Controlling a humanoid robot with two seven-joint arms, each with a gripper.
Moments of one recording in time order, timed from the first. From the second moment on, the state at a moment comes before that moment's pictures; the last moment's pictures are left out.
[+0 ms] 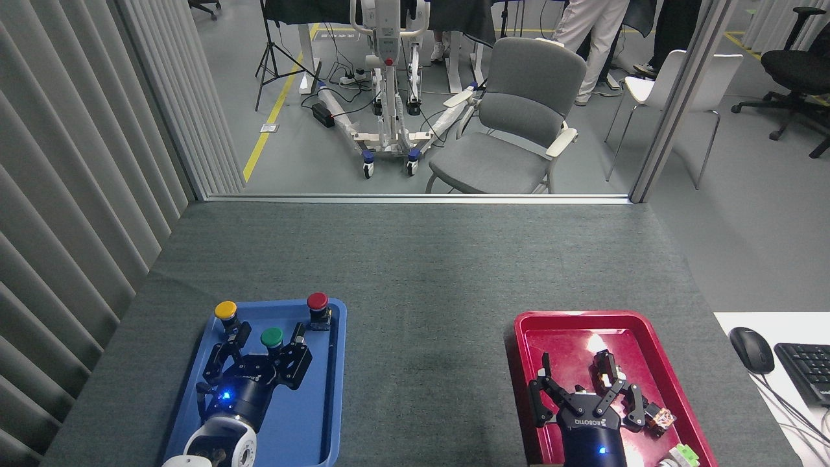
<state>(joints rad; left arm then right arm) -0.21 0.19 -0.23 -1.26 -1.14 0.01 0.19 0.03 0.02 0.09 -1.41 1.52 0.16 -0.27</state>
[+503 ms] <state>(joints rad) -0.21 0.20 -0.23 -1.26 -1.14 0.01 0.15 0.02 0.03 0.09 -1.41 1.52 0.18 -0.27</state>
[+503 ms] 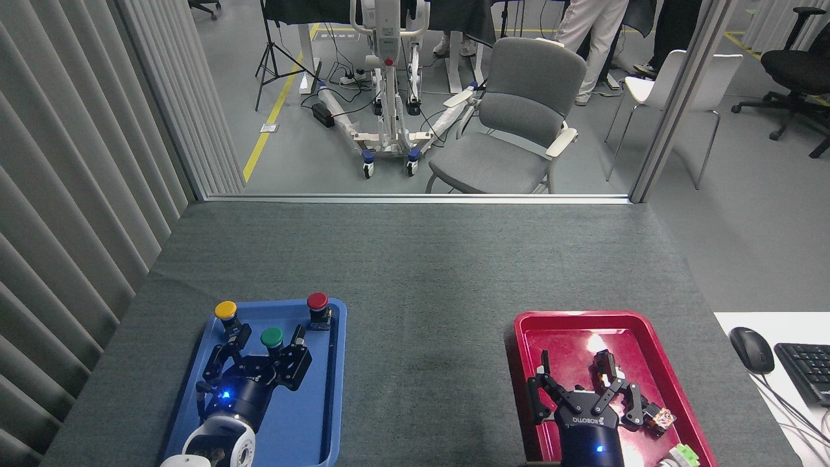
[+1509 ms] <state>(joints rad) -0.22 0.19 -0.23 -1.27 -1.13 -0.03 0.15 0.00 0.03 0.10 -1.40 1.52 0.17 -0.21</state>
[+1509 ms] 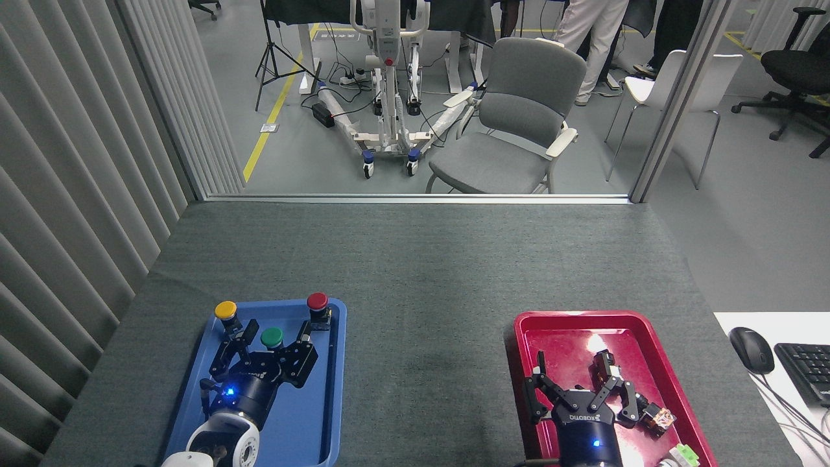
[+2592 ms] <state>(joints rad) -0.17 0.20 -0.23 -1.33 -1.13 -0.25 0.15 -0.02 0.02 0.13 -1.36 1.52 0.15 -0.29</state>
